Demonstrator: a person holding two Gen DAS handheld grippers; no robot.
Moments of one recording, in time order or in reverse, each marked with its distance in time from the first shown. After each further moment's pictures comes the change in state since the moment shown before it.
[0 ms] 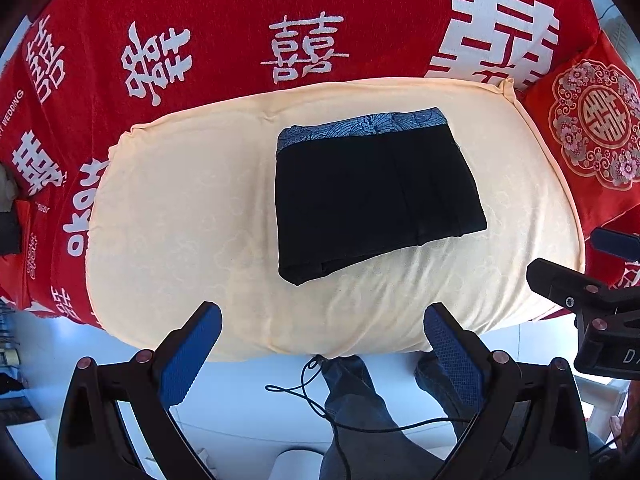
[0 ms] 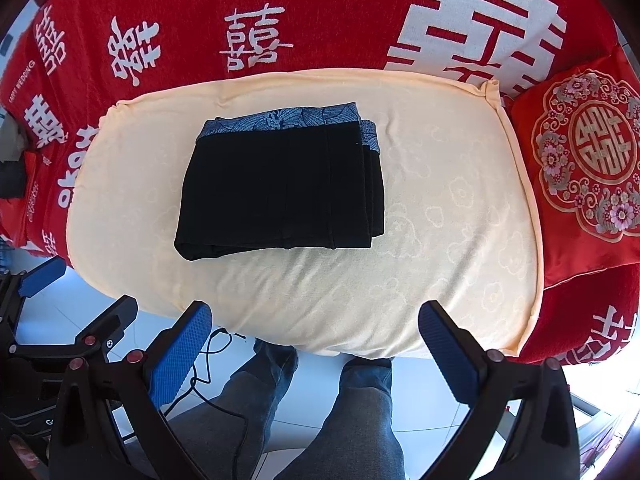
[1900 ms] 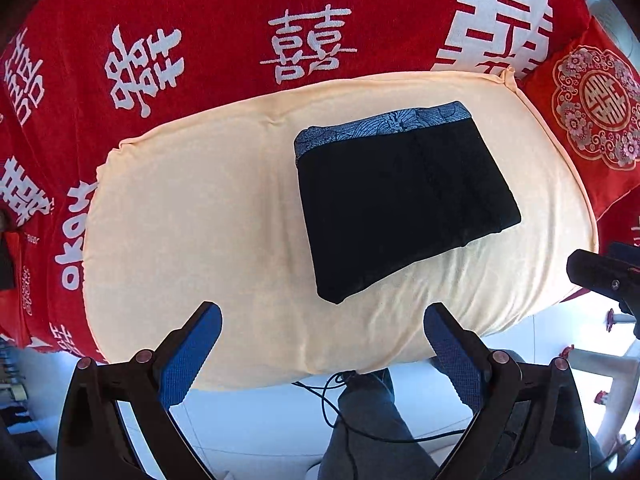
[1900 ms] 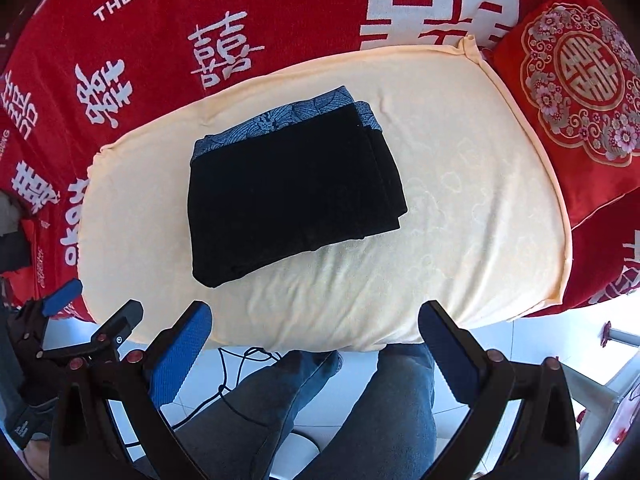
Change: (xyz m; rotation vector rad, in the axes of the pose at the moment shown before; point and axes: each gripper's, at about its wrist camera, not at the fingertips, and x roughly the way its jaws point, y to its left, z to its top) left arm 0.038 0.052 0.015 0.098 -0.014 -0.030; right arm 0.021 0.022 -0.001 0.211 0.000 0.042
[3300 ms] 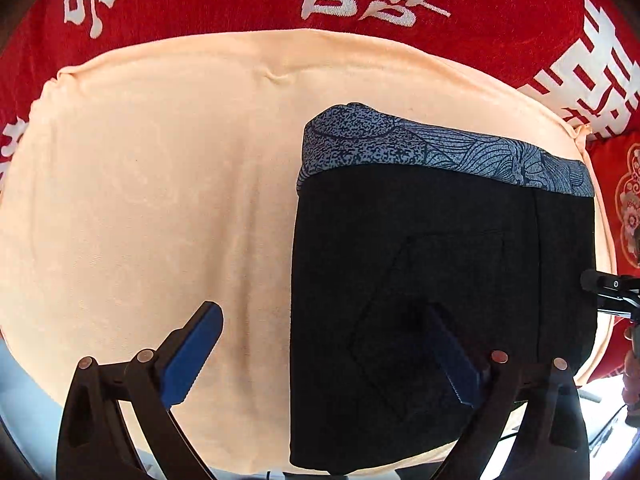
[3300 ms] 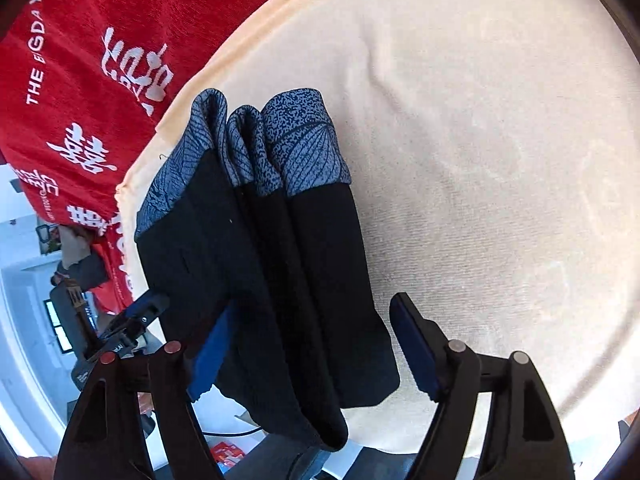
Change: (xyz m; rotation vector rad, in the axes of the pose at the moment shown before) left arm 0.190 0.028 0.078 -0.246 0.079 -0.130; right arm 0.193 -0.131 0.130 0.131 0.217 0.404
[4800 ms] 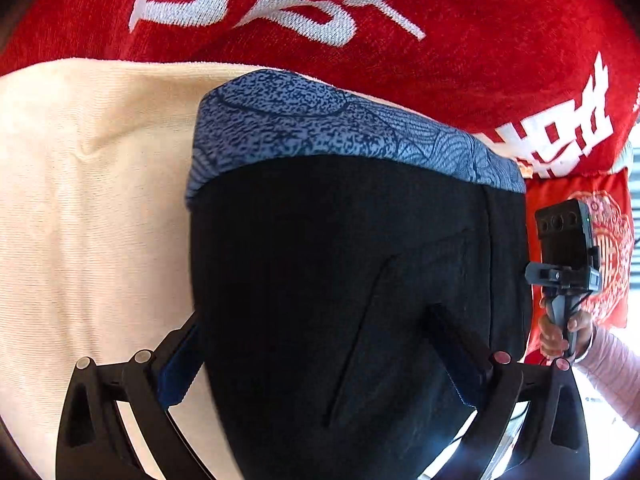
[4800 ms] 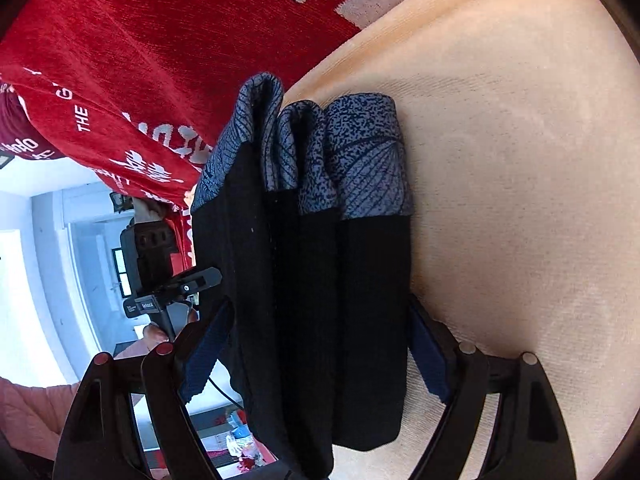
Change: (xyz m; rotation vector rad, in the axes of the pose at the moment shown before) left arm 0.075 -0.033 0.126 0.002 0.117 -0.439; right arm 0.022 -0.032 0.157 -0.128 0.125 0.356
